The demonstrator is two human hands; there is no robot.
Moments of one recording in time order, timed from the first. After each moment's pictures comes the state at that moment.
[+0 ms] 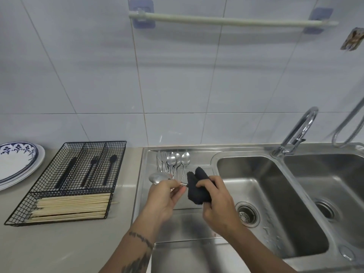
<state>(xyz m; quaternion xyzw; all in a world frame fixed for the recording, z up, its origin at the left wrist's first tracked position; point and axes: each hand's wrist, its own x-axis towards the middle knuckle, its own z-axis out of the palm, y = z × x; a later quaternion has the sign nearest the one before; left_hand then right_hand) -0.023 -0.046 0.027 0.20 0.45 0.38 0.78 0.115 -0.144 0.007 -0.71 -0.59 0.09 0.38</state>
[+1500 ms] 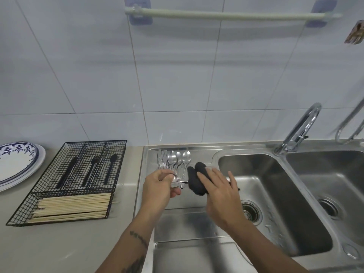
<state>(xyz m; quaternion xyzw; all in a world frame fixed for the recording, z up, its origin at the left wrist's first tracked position) -0.031 -0.041 0.026 0.49 0.53 0.38 0.59 0.125 -0.136 0.006 -0.75 -0.63 -0.08 0.17</state>
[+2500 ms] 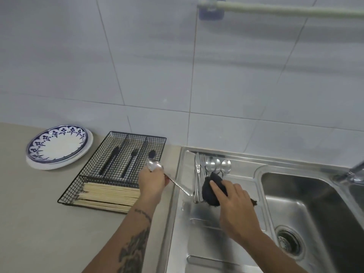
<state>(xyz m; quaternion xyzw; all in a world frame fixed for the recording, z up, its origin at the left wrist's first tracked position) -0.116 0.060 -0.012 0.27 0.64 0.48 0.53 0.079 -0.077 -0.006 -0.71 -0.69 -0.01 0.11</state>
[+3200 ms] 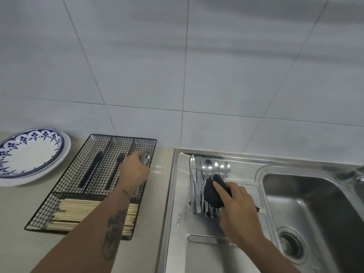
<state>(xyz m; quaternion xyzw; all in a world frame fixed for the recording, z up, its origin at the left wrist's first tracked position) -0.148 0.166 -0.044 0.64 0.69 0.22 0.27 0.092 -0.036 -0.024 -0.75 -0.64 0.05 0.14</state>
